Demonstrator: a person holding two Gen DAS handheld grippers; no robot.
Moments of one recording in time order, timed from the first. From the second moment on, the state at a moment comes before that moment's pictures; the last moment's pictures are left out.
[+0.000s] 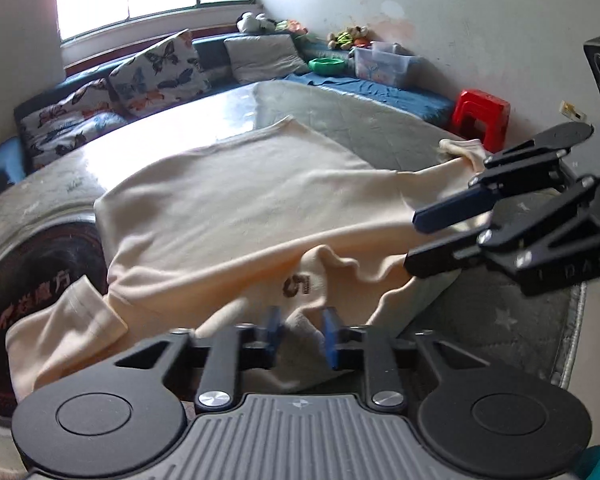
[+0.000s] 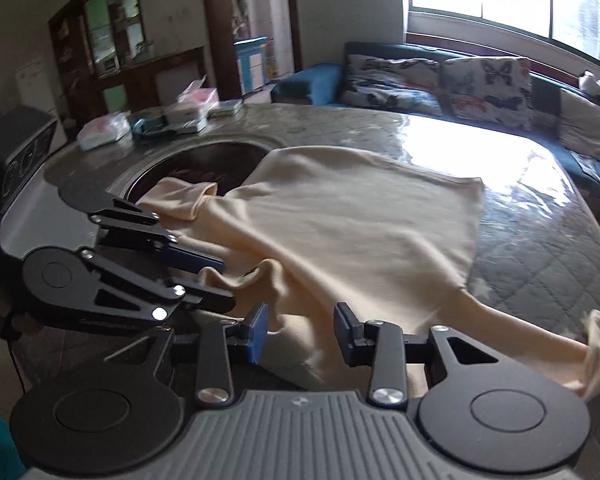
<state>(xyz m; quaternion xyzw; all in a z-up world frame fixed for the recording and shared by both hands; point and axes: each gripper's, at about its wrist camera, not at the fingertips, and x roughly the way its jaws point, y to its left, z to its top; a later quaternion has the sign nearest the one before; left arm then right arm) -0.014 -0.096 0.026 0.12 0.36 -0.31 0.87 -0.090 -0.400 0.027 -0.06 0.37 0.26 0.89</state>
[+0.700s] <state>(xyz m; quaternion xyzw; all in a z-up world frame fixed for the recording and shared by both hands) -0.075 -0.044 0.046 0.12 0.33 -0.35 0.87 -0.142 -0.387 0.027 -0.14 0.40 0.33 0.84</state>
